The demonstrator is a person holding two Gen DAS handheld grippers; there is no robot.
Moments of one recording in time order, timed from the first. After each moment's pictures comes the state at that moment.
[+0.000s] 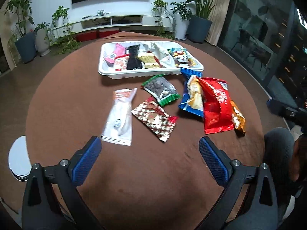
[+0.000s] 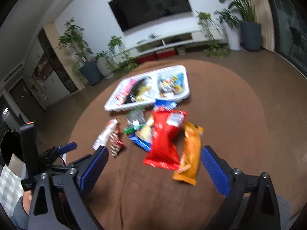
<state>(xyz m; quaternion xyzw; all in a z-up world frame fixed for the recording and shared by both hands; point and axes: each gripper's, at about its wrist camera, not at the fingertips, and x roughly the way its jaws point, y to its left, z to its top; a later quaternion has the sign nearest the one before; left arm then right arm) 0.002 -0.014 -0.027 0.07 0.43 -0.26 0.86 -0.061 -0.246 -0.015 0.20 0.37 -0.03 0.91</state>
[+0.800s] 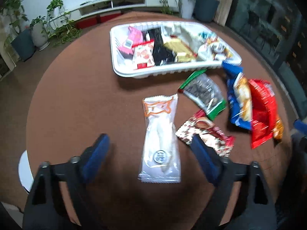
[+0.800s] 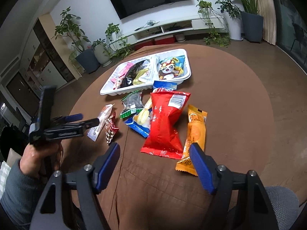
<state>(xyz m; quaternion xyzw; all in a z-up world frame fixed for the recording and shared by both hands) 0.126 -0.014 -0.068 0.14 0.50 -0.23 0.82 -0.058 -0.230 -0.029 0.19 0.40 -0.01 0.90</state>
